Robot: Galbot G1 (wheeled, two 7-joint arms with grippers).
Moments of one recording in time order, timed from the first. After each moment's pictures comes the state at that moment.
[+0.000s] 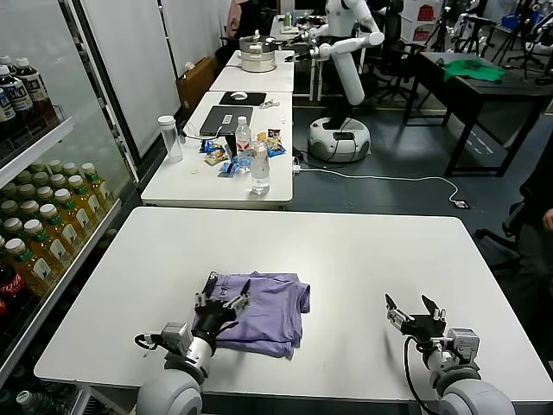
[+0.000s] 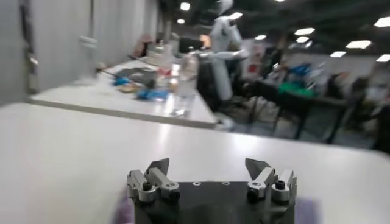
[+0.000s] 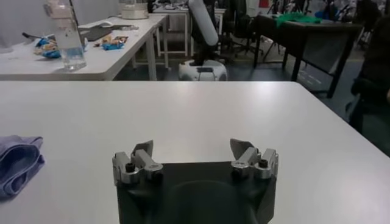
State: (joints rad) left arm 1.28 -1.20 -0.22 -2.02 -0.45 0.34 -0.31; right arm -1.46 1.16 0.60 2.14 0.49 -0.51 0.18
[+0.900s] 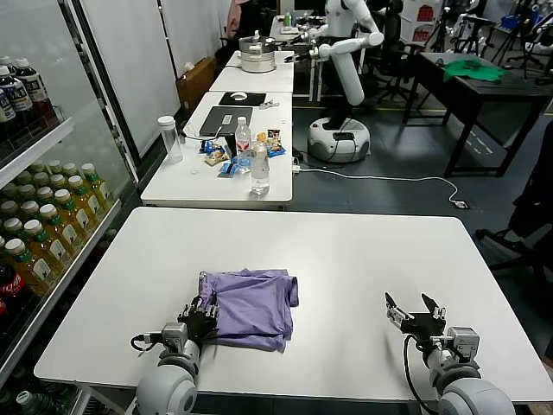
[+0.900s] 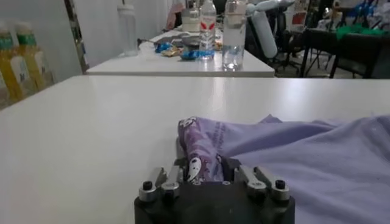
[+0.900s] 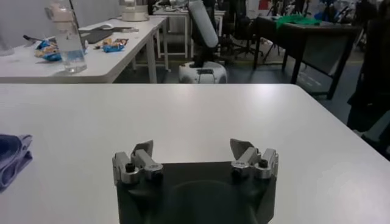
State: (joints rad) left arm 1.25 -1.20 -0.26 -1.88 -0.48 0.42 -0.35; right arm -1.46 1.16 0.60 2.15 0.49 -0.52 0.19
